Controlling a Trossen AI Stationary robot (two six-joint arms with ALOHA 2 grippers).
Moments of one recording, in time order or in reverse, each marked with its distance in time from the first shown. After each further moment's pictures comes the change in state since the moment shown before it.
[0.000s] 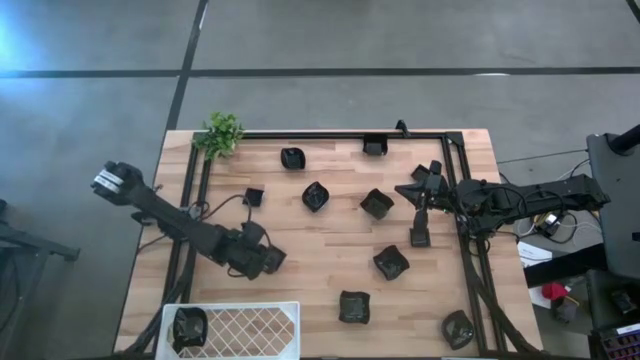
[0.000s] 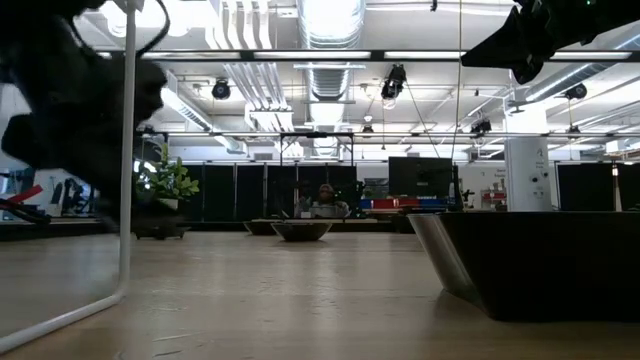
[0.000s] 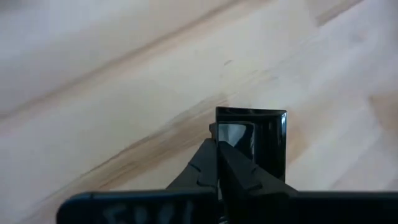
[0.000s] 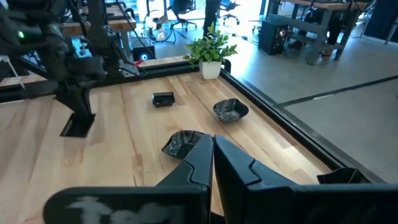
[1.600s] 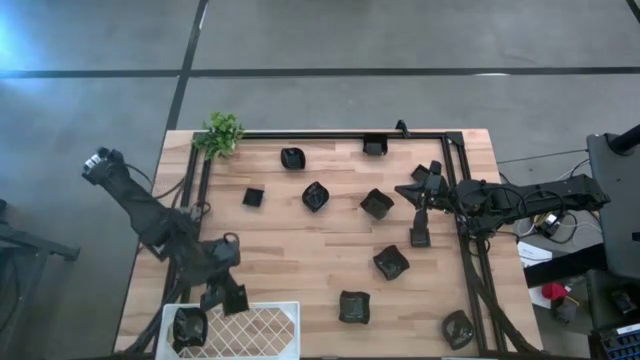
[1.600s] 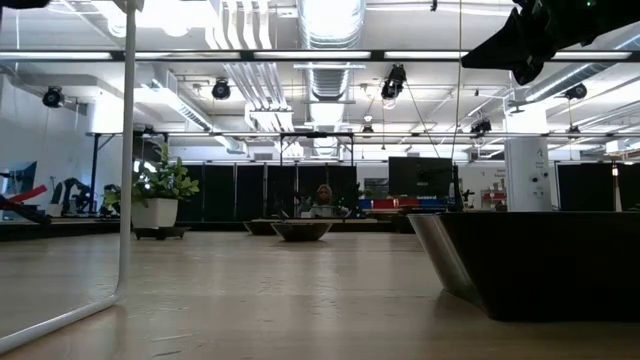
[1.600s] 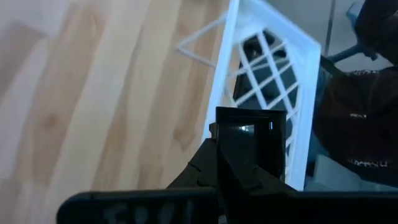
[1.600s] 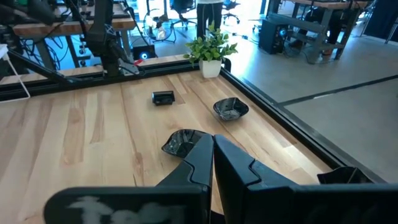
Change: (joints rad) left arm -0.245 -0.247 0.362 -0.307 0.372 0.375; right arm 0.000 0.000 -0.004 -0.001 -0.001 0.000
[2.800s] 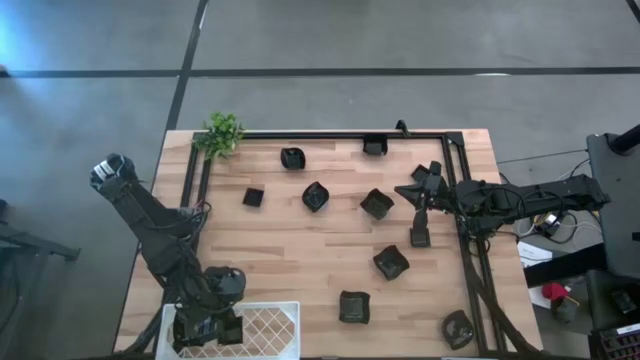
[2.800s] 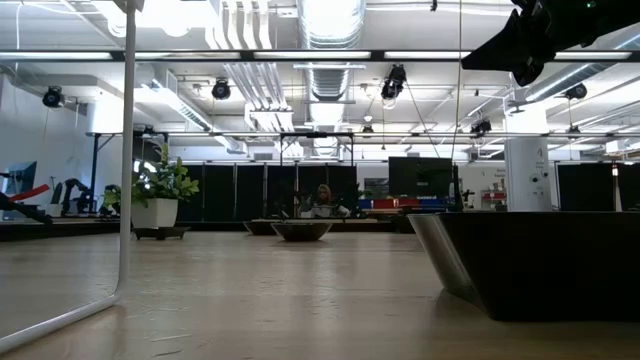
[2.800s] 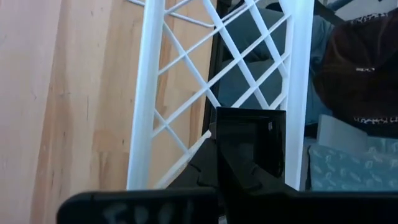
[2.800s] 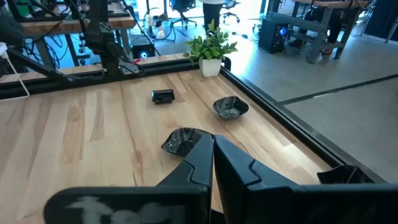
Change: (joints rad) left arm -0.128 0.173 -0.002 0.150 0.055 0.014; right arm 0.000 0.000 -0.005 0.000 0.000 0.001
